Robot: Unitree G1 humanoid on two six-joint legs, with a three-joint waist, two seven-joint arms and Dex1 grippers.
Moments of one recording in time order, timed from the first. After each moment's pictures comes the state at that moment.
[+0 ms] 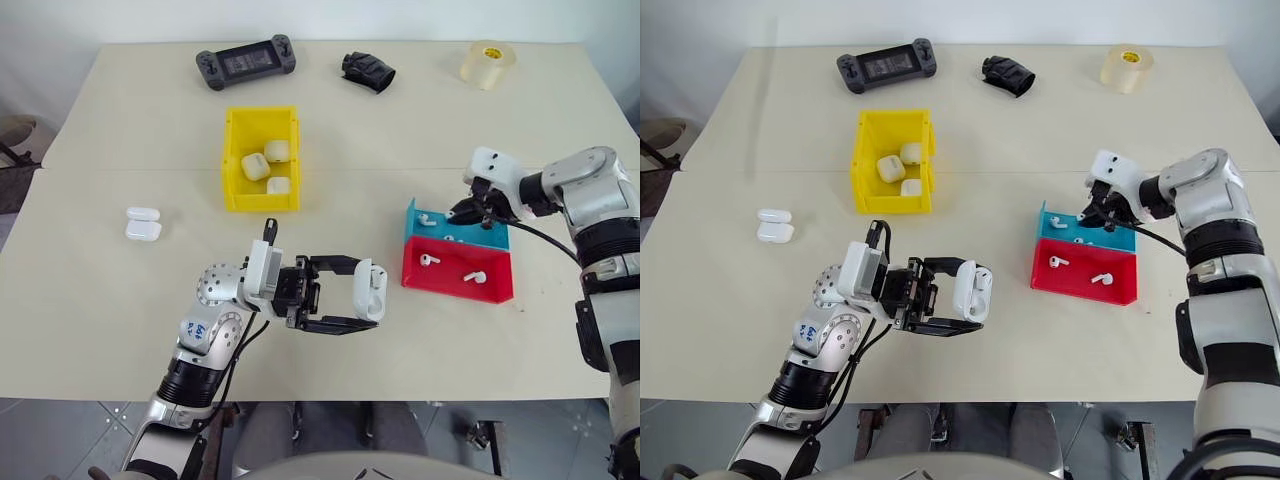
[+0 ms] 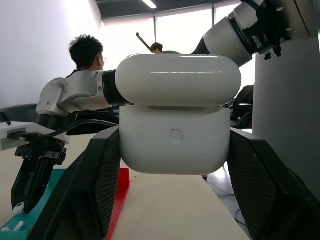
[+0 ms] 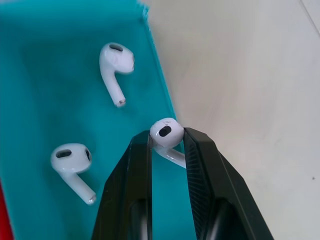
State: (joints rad) left arm -0.34 0.24 -0.18 -0.11 -0.58 0.01 -1.26; right arm -1.04 -0.76 0.21 0.86 -0.10 0.28 1.33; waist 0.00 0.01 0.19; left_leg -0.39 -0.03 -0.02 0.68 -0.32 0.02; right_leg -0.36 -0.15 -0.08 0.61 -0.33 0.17
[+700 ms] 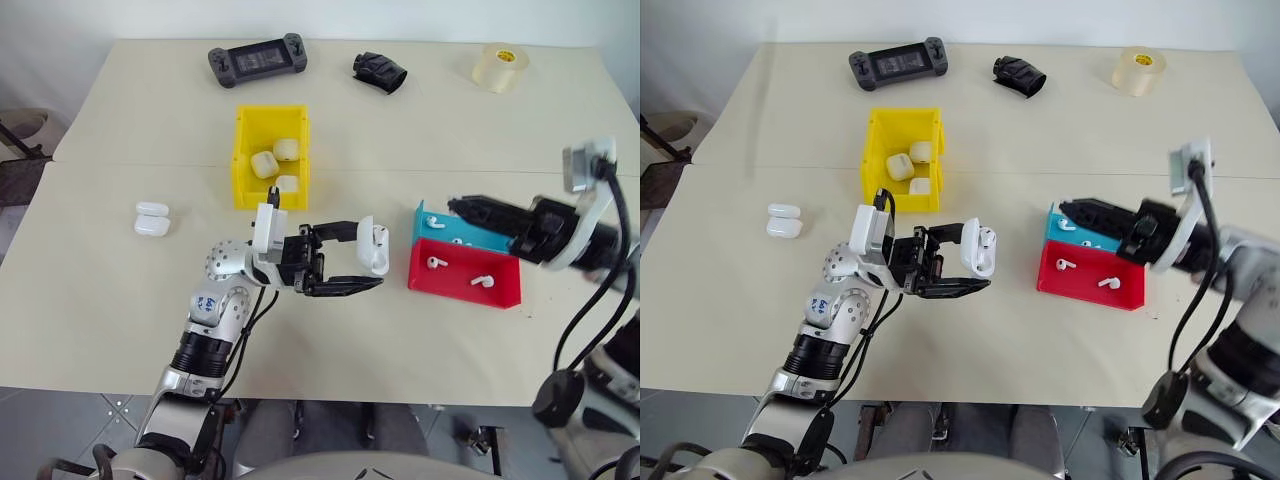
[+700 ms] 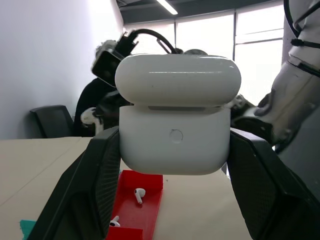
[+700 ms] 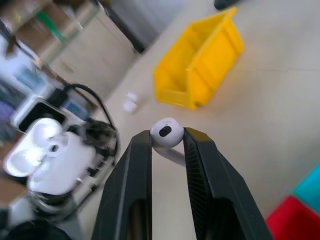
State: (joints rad) left arm -0.52 0.17 -0.14 0.11 -0.56 -0.01 -1.25; right arm -0.49 -0.35 -0.81 -0.45 0.91 1.61 0.77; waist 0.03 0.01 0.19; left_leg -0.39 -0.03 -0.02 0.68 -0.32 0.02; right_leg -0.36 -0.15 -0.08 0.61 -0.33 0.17
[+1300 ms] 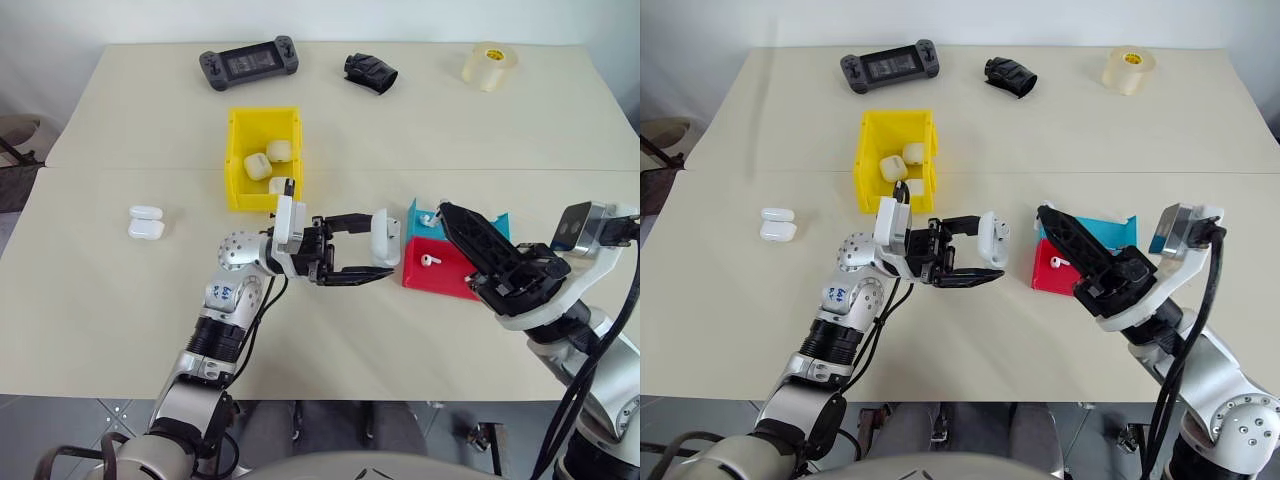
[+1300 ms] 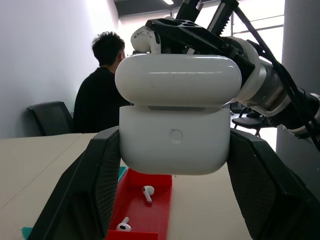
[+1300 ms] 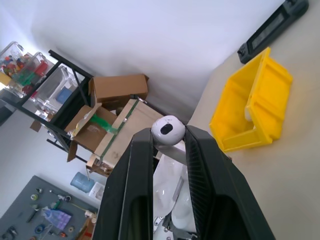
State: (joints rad) left arm -0.58 0.13 -0.14 0.21 -0.49 -0.07 -1.25; right arm 0.02 -0.41 -0.40 -0.74 1.95 0.77 -0.10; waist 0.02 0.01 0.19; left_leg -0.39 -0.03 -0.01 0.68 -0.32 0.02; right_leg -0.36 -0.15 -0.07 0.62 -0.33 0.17
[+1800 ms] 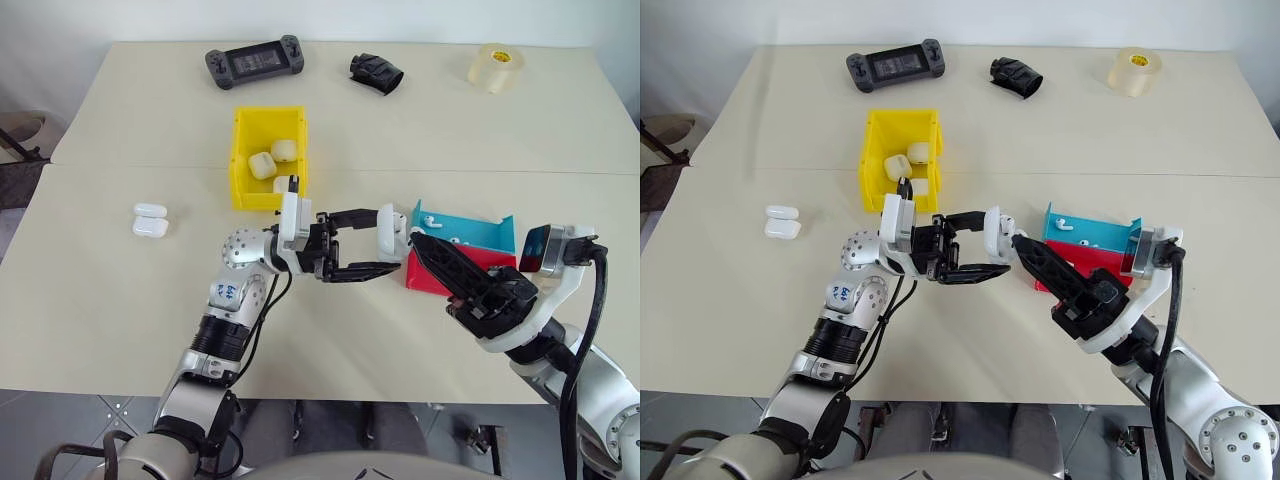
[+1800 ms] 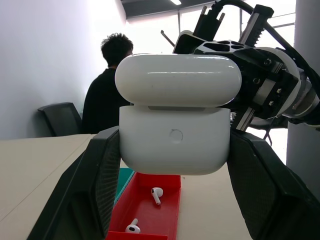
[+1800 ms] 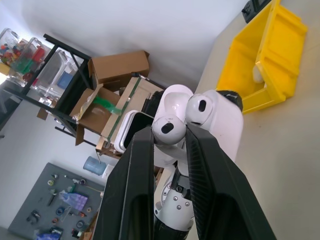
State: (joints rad) left arm -0.59 0.11 -0.14 0.21 -0.47 -0.08 -1.22; right arm 0.13 -0.54 -0.23 -0.78 1.95 0.61 -0.05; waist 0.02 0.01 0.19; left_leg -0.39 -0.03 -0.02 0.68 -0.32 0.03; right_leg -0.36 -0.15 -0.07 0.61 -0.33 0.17
